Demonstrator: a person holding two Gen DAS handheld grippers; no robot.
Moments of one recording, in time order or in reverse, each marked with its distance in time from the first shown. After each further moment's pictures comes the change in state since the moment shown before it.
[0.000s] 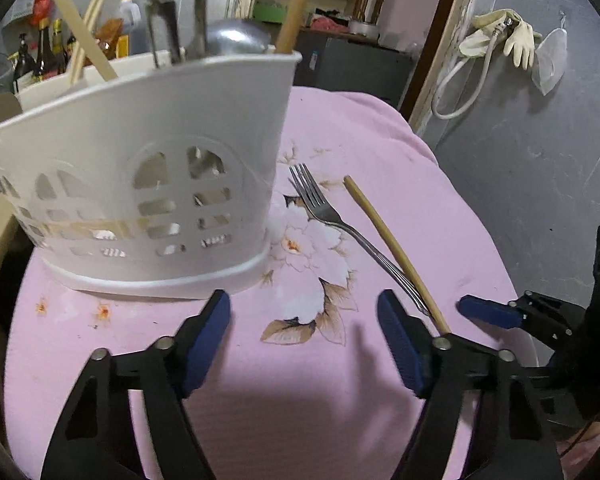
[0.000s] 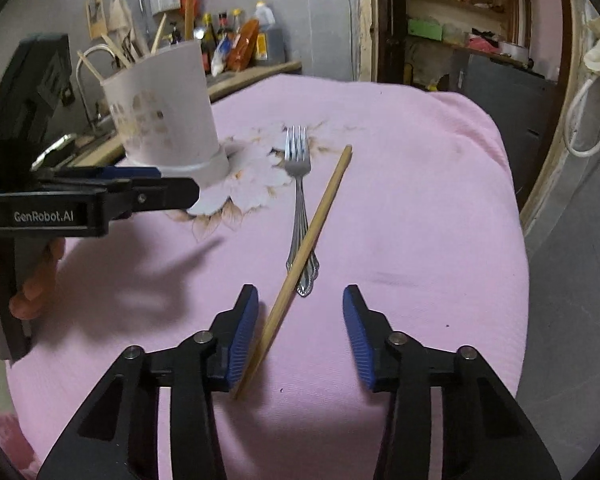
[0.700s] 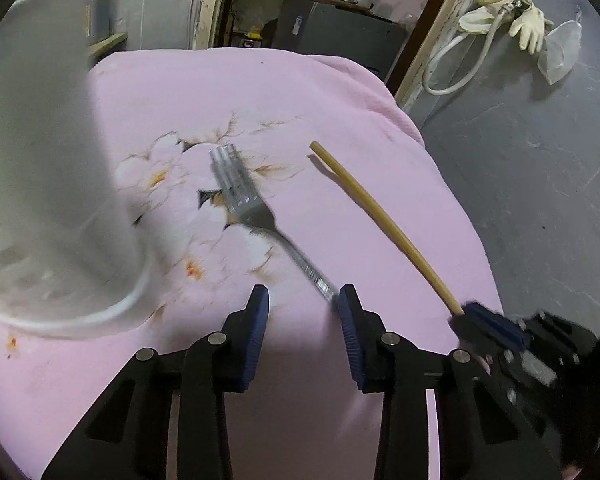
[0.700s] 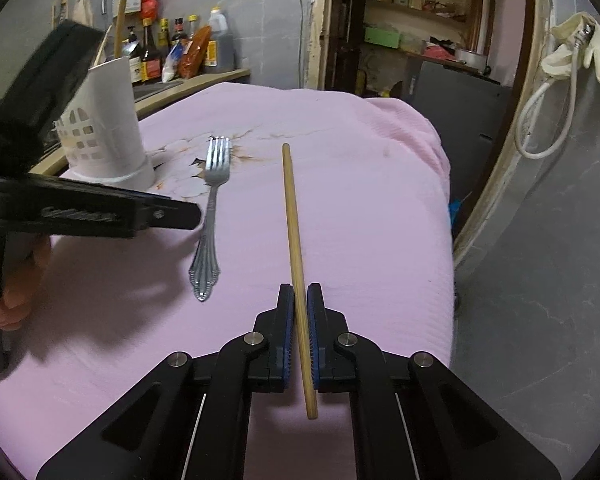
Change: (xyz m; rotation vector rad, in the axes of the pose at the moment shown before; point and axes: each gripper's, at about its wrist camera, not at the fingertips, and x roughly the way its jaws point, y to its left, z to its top) left arm 0.056 -0.035 0.039 -0.032 0.124 -0.053; right arm -0.009 -0.039 0.001 0.030 -0.037 -0.174
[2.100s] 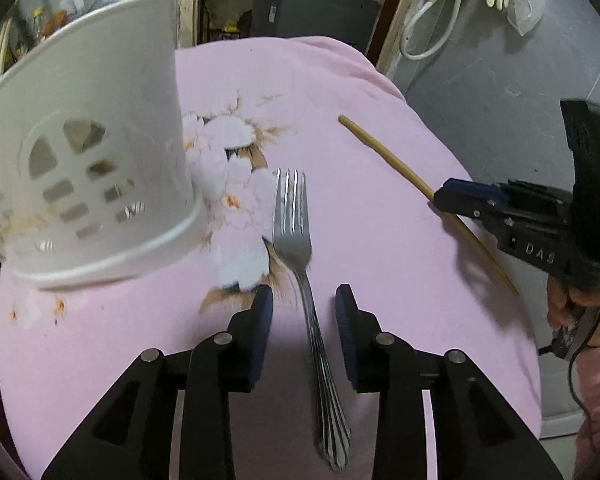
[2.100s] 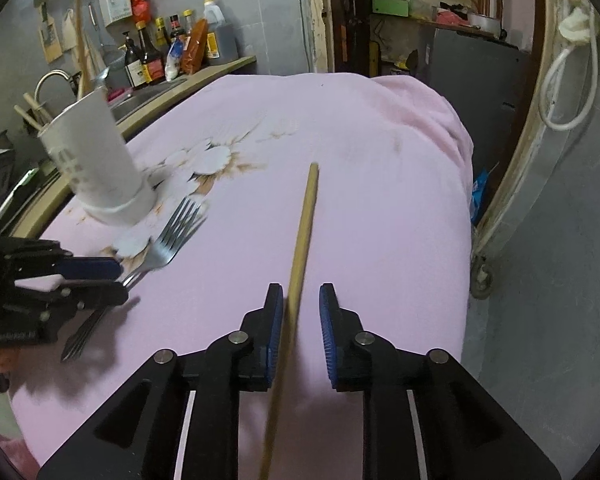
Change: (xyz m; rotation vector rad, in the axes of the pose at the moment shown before) left arm -0.053 0.009 -0.042 0.152 0.060 0.034; right arm 0.022 -0.025 0.036 0.070 0.101 0.134
